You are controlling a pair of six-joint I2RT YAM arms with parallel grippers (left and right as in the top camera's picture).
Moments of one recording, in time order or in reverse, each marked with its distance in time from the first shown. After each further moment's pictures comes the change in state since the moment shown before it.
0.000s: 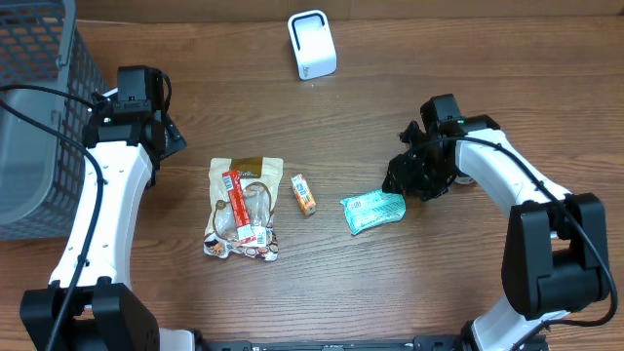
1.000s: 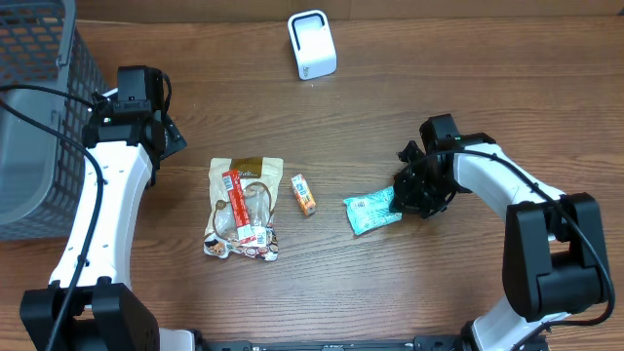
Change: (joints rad) left arm 0.000 0.000 0.000 0.000 0.000 0.000; right arm 0.000 -0.009 -0.115 0.034 -0.021 -0.008
